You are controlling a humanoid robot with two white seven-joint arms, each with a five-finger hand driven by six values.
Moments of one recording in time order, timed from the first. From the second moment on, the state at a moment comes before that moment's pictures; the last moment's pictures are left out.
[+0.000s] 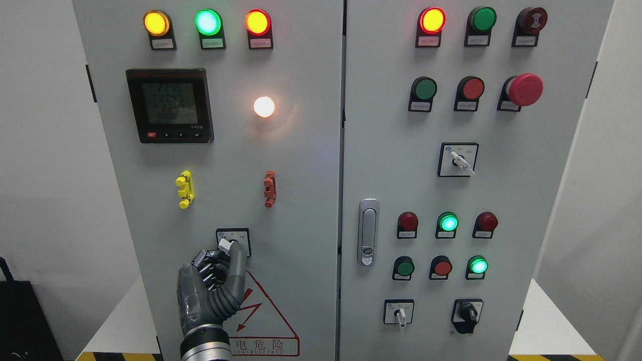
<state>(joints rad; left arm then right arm) -0.36 -0.15 -0.20 -1.95 -0.15 0.56 0.55 0.10 0.12 -0.19 -0.11 0.07 0.06 -0.02</state>
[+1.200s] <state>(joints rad) -0.36 -0.15 -0.20 -1.95 -0.15 0.57 0.56 0.10 0.12 -0.19 -0.11 0.07 0.06 -0.02</state>
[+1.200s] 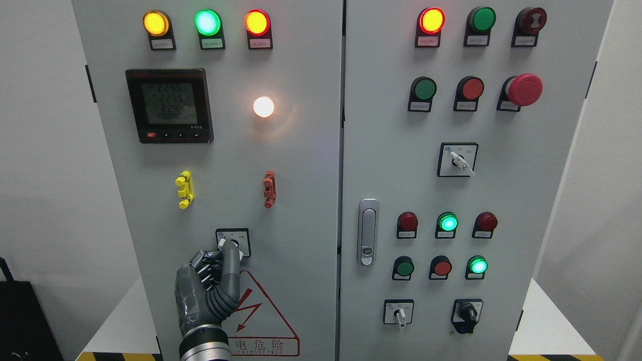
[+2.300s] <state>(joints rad) -0.36 -0.15 -0.20 -1.96 -0.15 0.56 0.55 0.10 0.12 -0.19 -0.11 0.07 0.06 -0.02</state>
